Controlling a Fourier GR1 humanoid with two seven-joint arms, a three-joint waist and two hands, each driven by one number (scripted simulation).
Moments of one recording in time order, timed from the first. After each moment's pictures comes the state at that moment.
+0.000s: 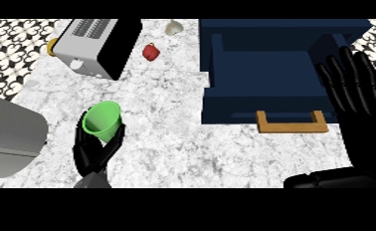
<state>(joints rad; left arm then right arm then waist) -0.20 0.03 0.17 -0.67 0.55 0.10 -0.99 -0.07 -0.08 -0.05 -2.11 -0.16 0.14 0.18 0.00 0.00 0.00</state>
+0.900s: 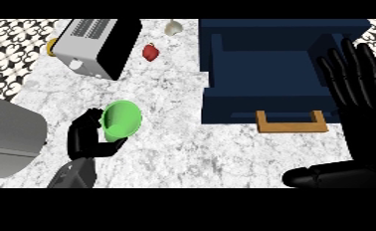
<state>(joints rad) -0.31 0.17 0.08 -0.58 0.42 -0.13 -1.00 -0.12 -0.08 -0.05 -2.10 -0.15 0.12 0.21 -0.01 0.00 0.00</state>
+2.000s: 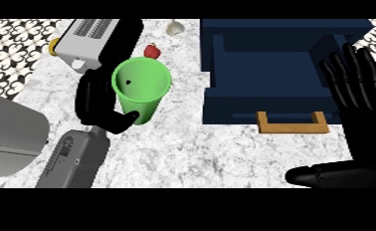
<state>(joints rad) -0.34 0.12 -0.08 -1.33 0.41 -0.02 -0.50 -0.09 -0.09 -0.07 -2.08 -0.16 0.13 0.18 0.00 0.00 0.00</state>
